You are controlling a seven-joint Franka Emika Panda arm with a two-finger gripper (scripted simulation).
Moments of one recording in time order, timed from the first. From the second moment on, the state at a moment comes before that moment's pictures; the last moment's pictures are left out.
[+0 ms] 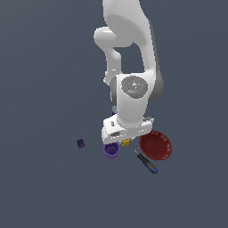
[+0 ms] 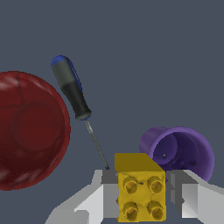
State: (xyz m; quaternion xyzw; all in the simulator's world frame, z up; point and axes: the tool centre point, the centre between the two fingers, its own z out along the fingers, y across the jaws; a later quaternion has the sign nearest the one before) arm 0.076 0.052 0.138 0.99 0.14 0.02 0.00
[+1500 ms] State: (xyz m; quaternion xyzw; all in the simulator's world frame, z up) arm -0.048 -0.019 0.404 0.99 0.13 0.00 0.00
